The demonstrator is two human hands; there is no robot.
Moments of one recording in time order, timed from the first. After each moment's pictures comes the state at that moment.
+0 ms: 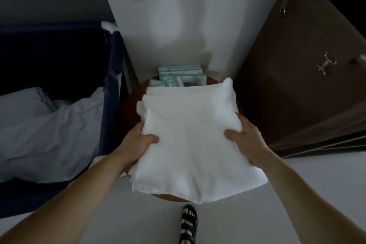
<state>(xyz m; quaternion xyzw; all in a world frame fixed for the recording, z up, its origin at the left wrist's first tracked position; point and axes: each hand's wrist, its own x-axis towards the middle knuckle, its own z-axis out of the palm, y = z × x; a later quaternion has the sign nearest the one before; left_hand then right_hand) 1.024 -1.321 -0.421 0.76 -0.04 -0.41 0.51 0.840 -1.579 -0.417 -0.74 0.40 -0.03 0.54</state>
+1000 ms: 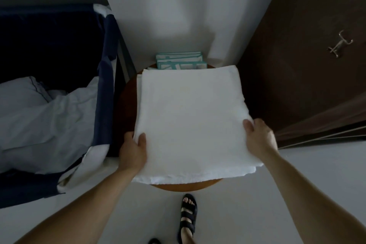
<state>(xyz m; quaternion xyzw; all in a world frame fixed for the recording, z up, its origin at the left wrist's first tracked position) 0.987 -1.303 -0.506 0.90 0.01 -0.21 0.37 0.811 -1.606 -0.483 -0.81 0.53 0.02 0.27</state>
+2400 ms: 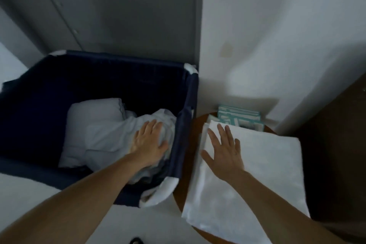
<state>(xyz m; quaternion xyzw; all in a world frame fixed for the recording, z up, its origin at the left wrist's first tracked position) 1.126 -1.194 -0.364 0.97 -0.18 -0.10 0.10 1.019 -1.432 -0.390 -0.98 0.10 0.07 0.14</state>
